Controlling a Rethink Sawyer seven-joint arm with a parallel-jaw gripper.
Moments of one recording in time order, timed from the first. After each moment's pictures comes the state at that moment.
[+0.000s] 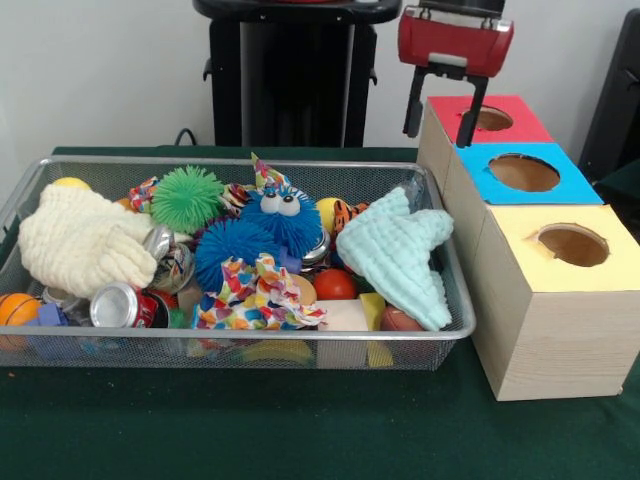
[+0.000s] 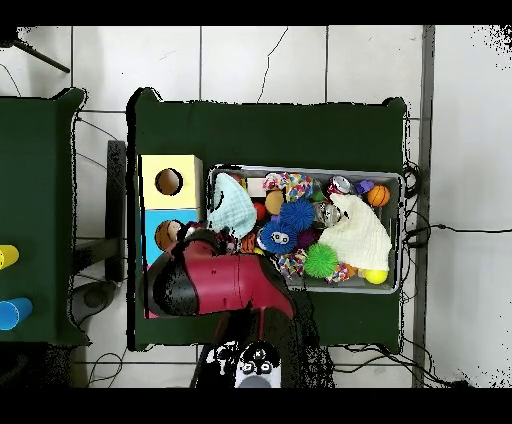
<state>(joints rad) 0.06 -0.82 -0.14 1.84 -0.16 0.30 2.22</state>
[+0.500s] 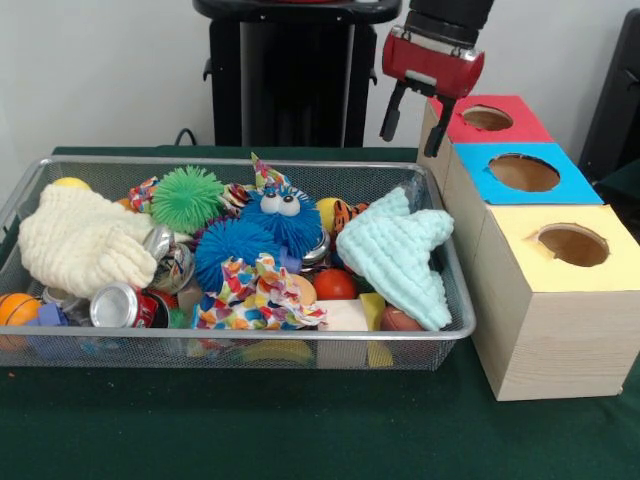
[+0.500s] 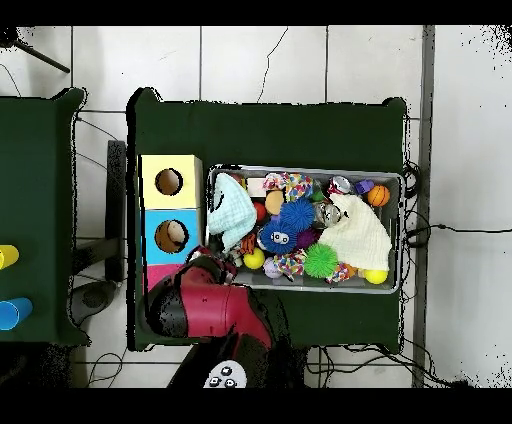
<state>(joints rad) 0.24 -0.69 -0.34 1.92 0.02 0.17 2.33</state>
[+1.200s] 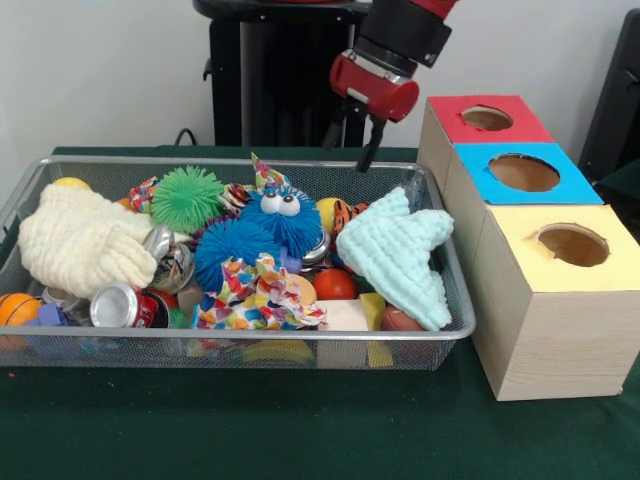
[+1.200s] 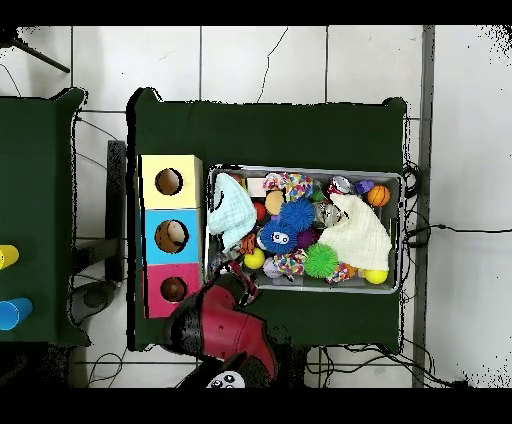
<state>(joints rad) 0.31 -0.51 -0.50 2.03 0.22 -0.10 2.50</state>
